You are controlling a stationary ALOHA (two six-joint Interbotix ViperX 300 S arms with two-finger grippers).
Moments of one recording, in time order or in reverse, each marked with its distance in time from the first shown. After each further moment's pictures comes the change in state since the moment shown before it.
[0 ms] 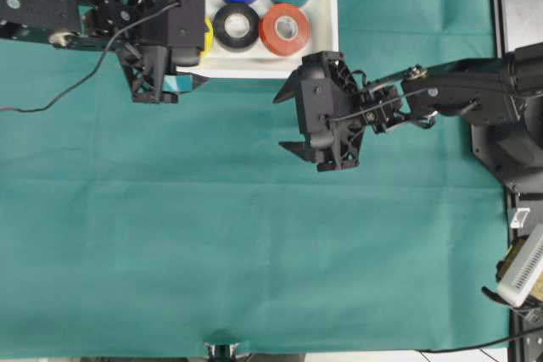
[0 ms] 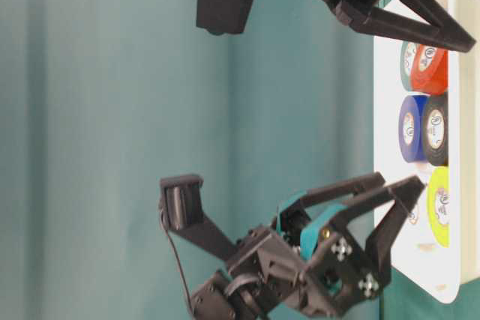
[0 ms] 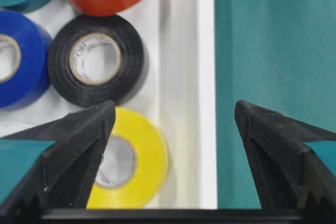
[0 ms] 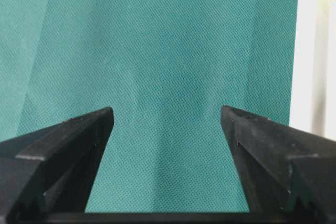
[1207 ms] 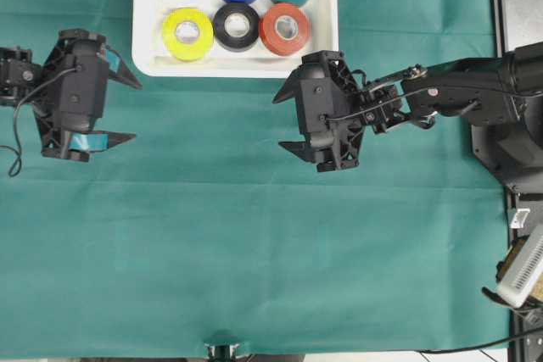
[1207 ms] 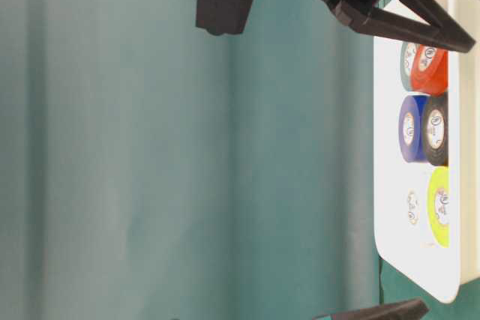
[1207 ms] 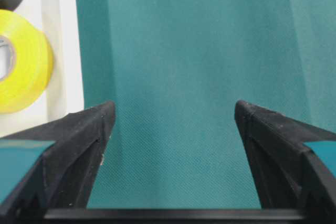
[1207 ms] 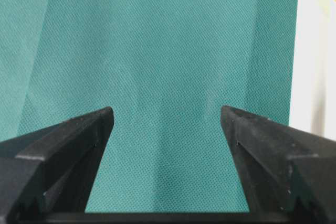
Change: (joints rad) left arm -0.175 -0.264 0.360 -0.003 -0.137 -0.061; right arm 0.000 0.000 -0.002 0.000 0.000 0.000
